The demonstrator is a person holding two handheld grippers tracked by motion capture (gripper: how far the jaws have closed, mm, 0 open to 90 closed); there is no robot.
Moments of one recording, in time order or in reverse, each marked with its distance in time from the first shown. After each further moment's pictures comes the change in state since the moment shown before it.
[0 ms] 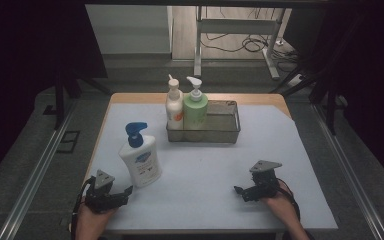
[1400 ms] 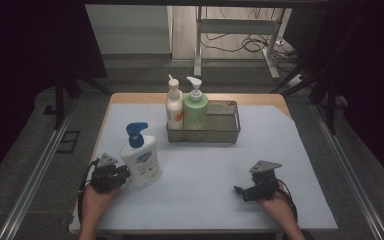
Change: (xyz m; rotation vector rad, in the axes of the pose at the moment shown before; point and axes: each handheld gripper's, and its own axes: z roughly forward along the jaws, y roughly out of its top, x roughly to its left) left arm 0.024 0.031 0.036 -0.005 -0.134 -0.011; right arm 0.000 0.000 0.000 -0.001 -0.005 -0.004
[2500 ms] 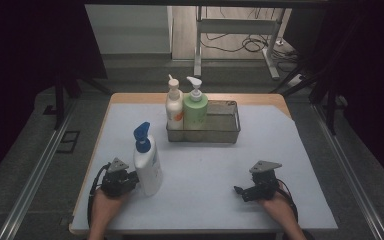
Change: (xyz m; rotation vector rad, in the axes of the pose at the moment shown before) left arm -0.028 -0.002 0.010 0.013 -0.067 0.019; right arm 0.000 0.000 0.000 -0.001 -0.001 0.001
